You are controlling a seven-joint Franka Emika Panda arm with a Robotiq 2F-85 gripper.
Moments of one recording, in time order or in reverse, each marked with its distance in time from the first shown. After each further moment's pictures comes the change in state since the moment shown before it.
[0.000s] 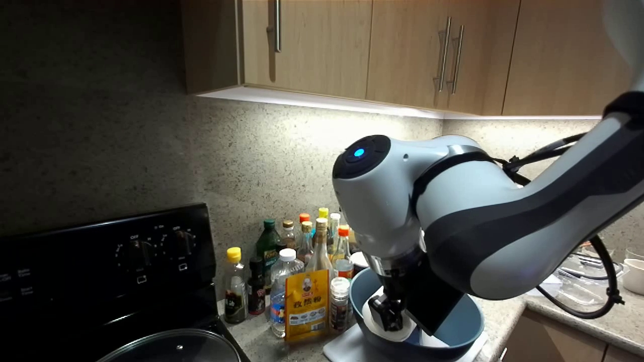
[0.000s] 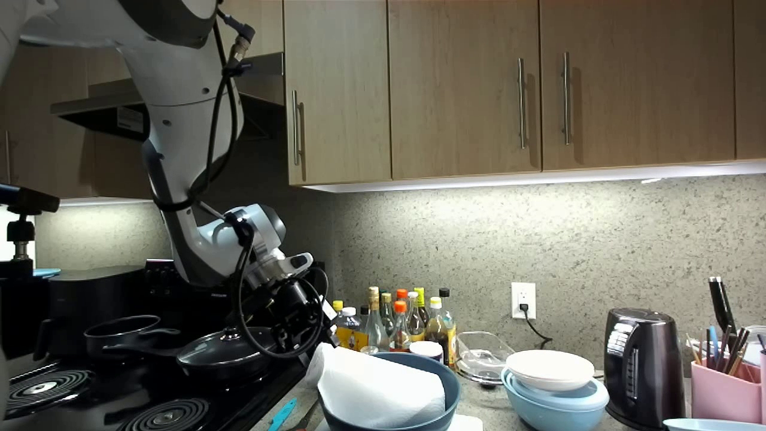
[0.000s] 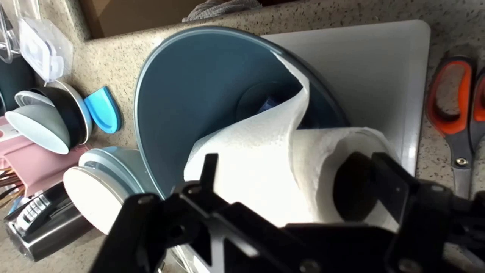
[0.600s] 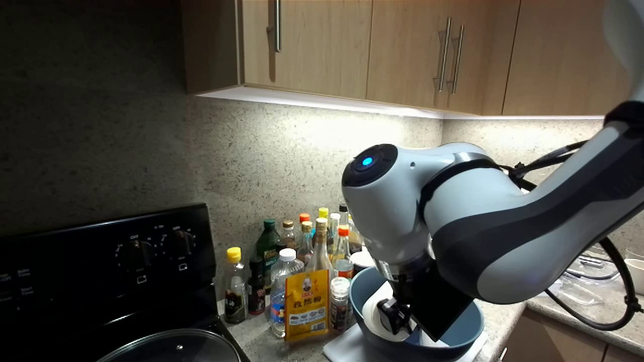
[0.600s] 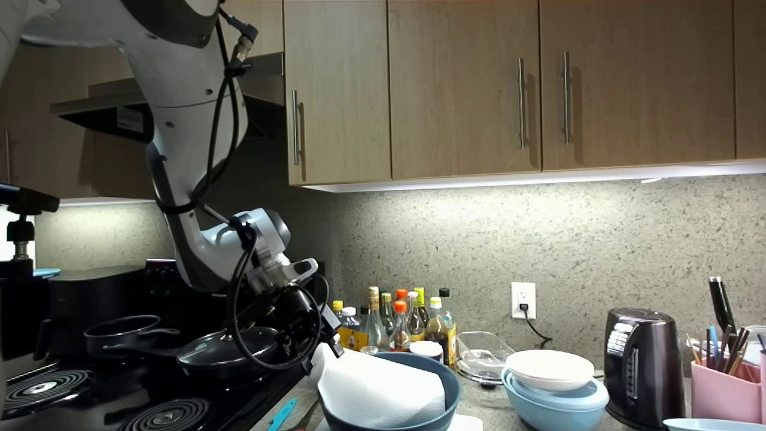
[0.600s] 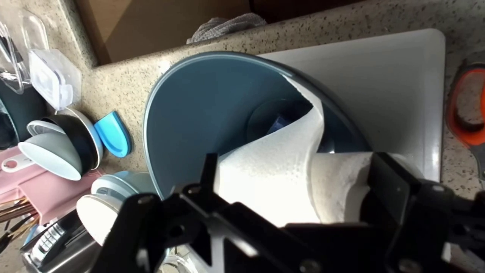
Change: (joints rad) arm -0.011 0.000 -0.014 -0.028 0.013 0.002 0.057
